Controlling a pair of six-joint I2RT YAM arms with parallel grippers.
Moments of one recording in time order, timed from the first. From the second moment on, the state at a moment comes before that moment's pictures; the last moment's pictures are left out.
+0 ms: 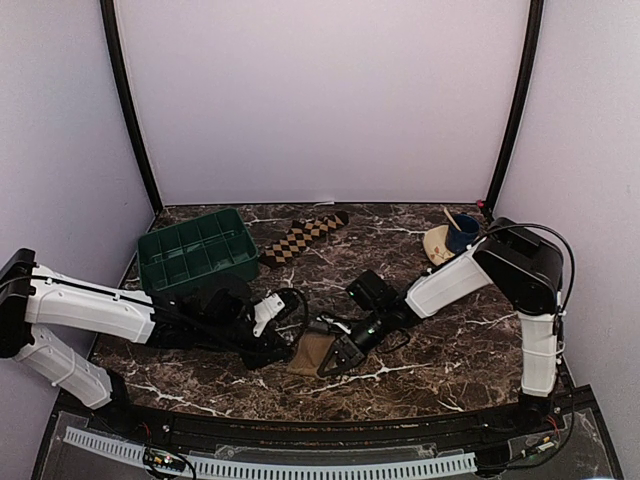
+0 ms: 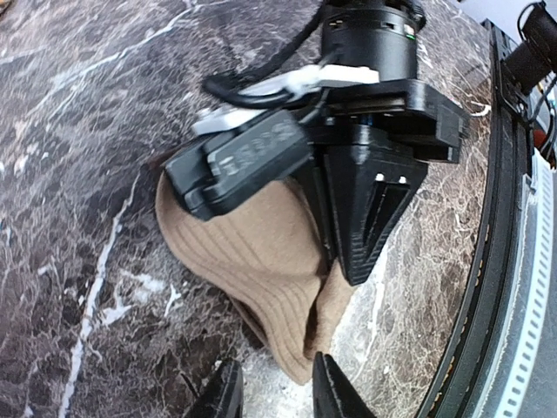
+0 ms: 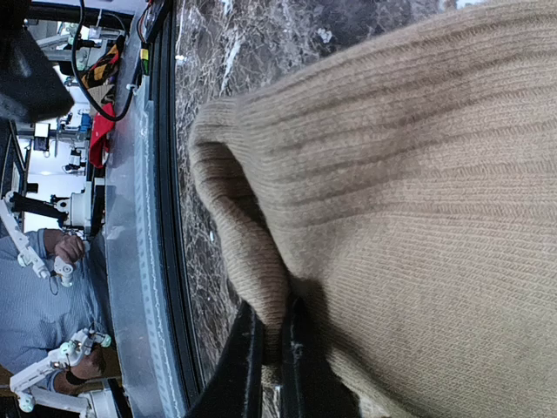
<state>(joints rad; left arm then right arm) -0.99 1.37 0.65 -0.06 0.16 -0.13 0.89 2.05 1.02 -0.01 -0.97 0.19</state>
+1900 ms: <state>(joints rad) -1.38 1.67 0.69 0.11 -0.44 0.39 0.87 2.06 0.98 0.07 -1.02 0.31</state>
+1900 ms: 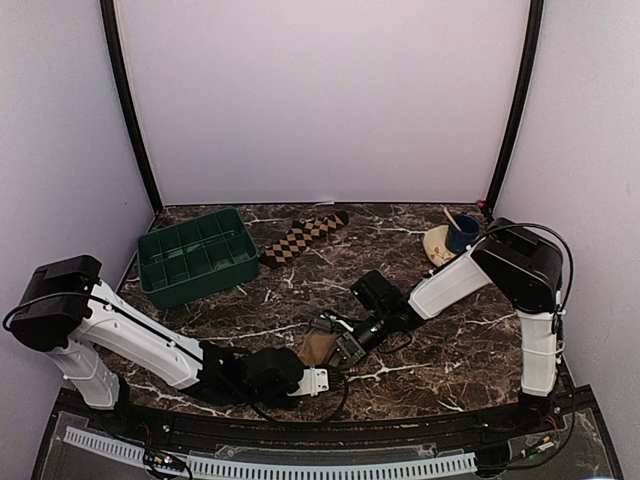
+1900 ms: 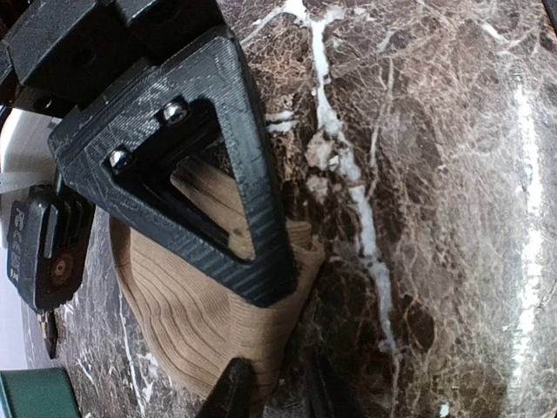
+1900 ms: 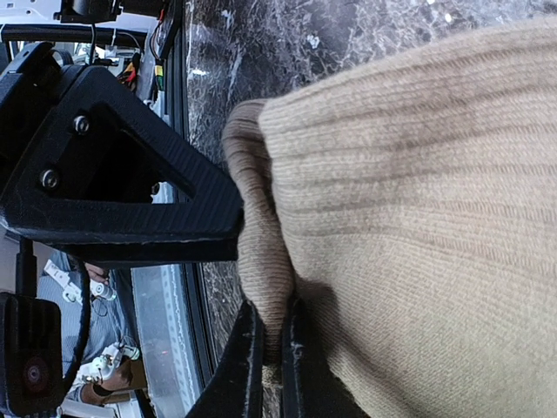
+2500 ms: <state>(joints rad) -1.38 1.71 0.69 0.18 -0.50 0.47 0.86 2.06 0.96 0.11 -1.04 0.31</state>
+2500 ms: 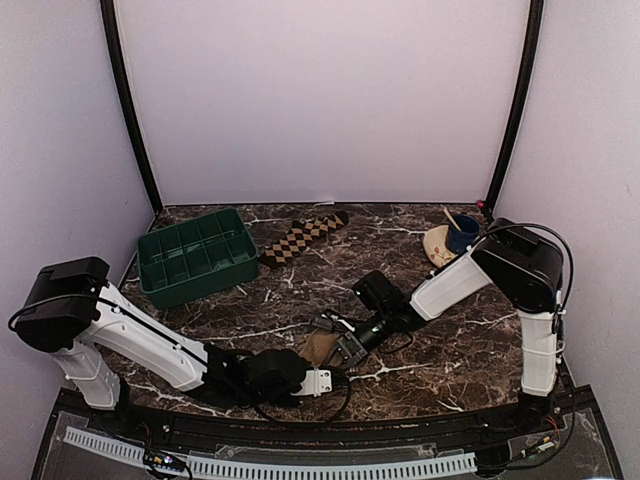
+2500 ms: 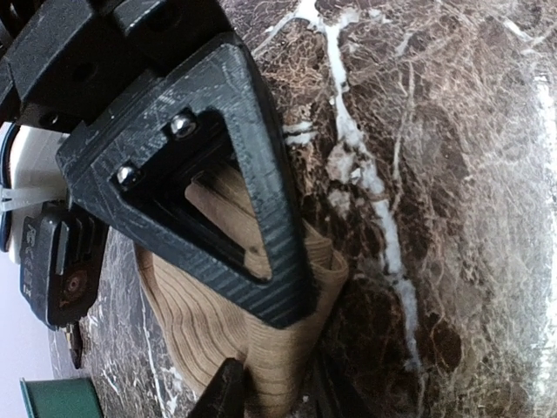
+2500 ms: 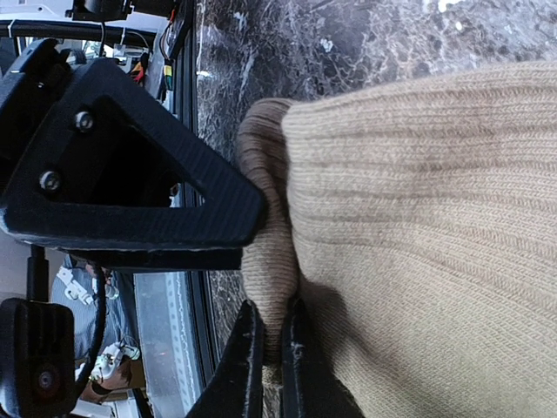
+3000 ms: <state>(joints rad) -1.36 1.74 0.72 0.16 -0.44 0.47 0.86 2.06 0.95 0.13 -1.05 0.31</state>
